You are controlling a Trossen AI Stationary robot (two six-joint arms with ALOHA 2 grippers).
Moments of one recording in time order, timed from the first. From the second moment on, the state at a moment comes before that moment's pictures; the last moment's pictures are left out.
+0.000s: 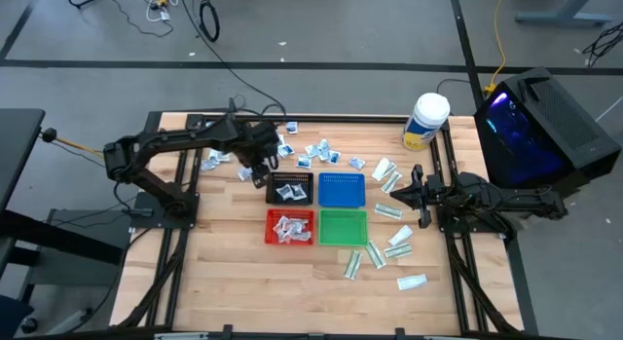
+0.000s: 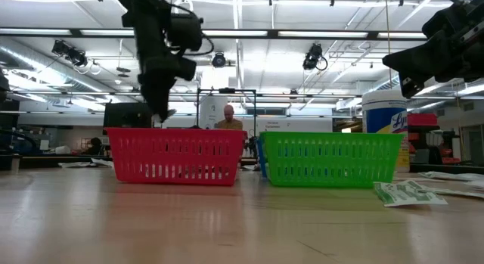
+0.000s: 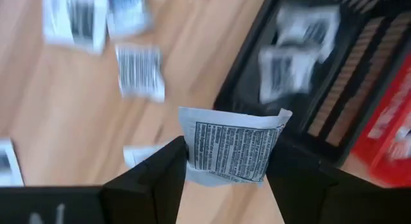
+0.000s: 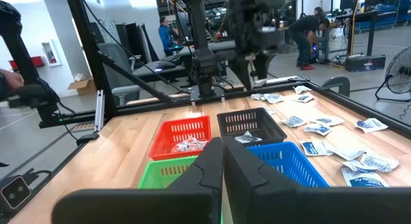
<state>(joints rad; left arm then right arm) 0.41 1.50 1.11 -0.88 0.00 -0.03 -0.01 0.01 0.02 0.01 -0.01 0.14</state>
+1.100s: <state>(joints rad) 0.29 1.70 1.13 -0.64 0.09 0.01 -0.01 0.01 0.02 0.01 -0.01 0.14</state>
